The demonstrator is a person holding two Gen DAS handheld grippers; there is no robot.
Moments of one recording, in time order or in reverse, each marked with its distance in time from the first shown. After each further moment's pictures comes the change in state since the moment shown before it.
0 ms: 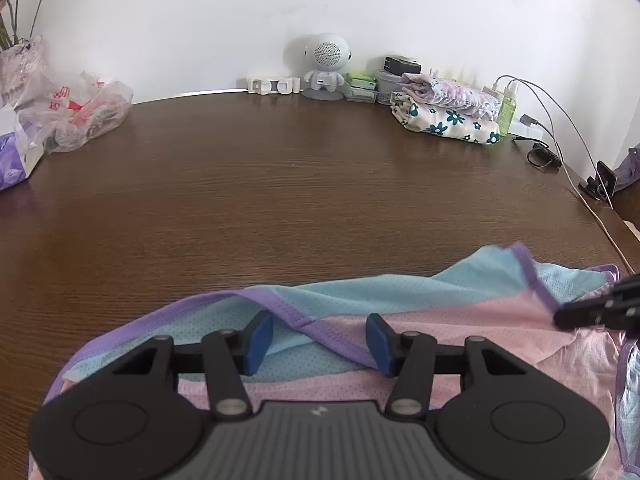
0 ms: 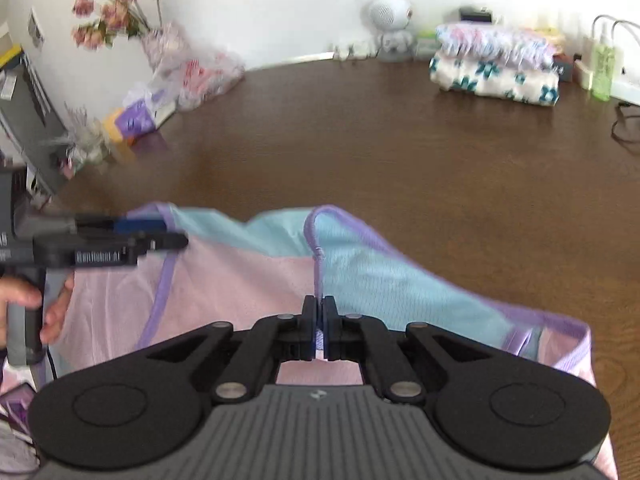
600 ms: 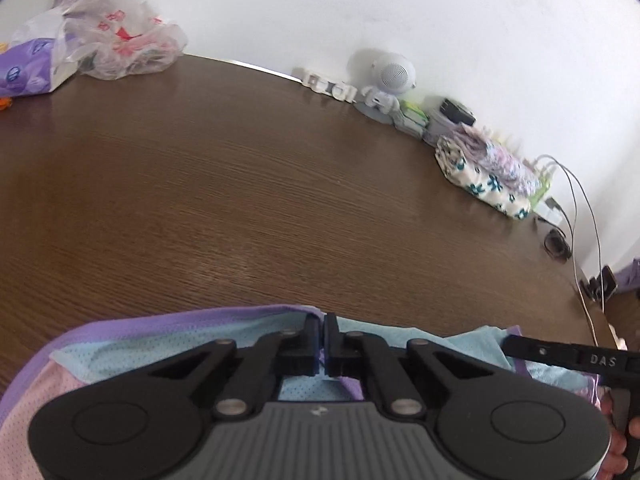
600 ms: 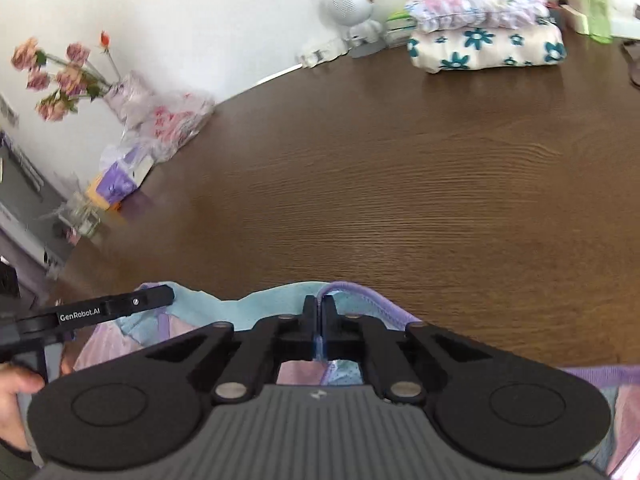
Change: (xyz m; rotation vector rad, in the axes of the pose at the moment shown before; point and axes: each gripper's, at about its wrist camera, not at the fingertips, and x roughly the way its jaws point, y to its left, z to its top) left arm 0.011 0.048 0.010 -0.315 -0.025 -0.053; right arm 0.043 -0.025 0.034 0.266 -0.094 0.045
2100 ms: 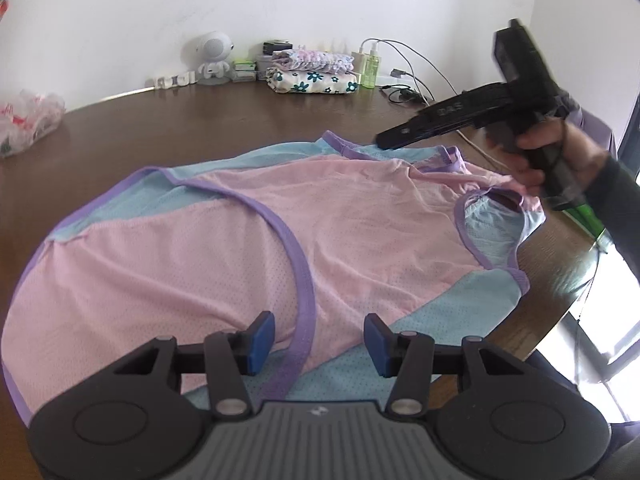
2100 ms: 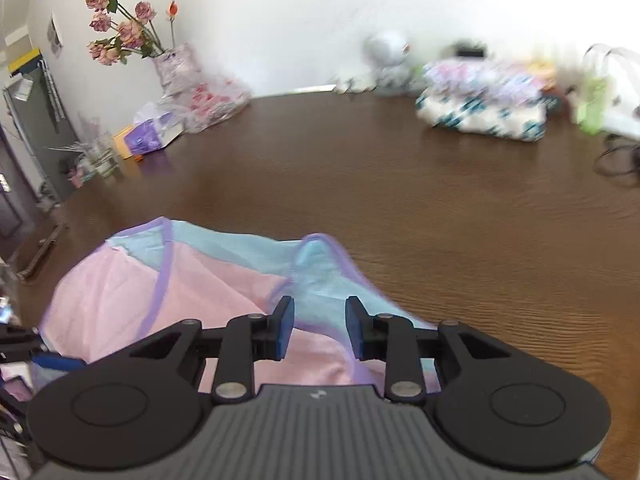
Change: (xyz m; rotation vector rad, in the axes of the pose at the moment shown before) left arm -0.128 -0.054 -0.154 0.474 0.077 -0.167; right arm -0.058 0.007 -0.020 -0.293 0.007 0.018
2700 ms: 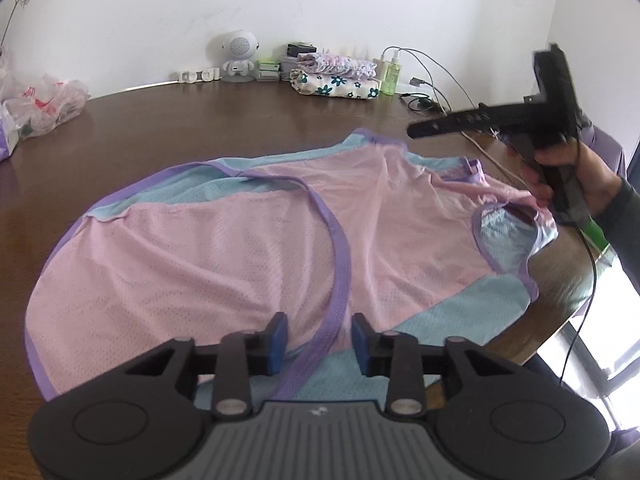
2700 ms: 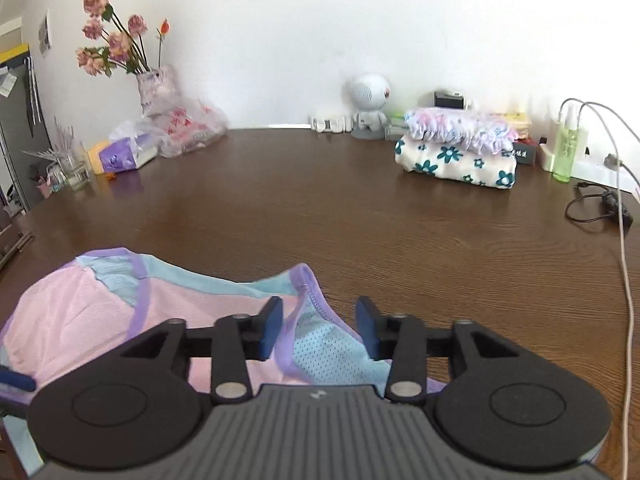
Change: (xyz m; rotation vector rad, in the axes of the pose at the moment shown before) left arm -0.008 0.016 0.003 -0.041 -0.012 0.020; right arm -0.025 0.007 -0.011 -0.066 -0.147 -0.158
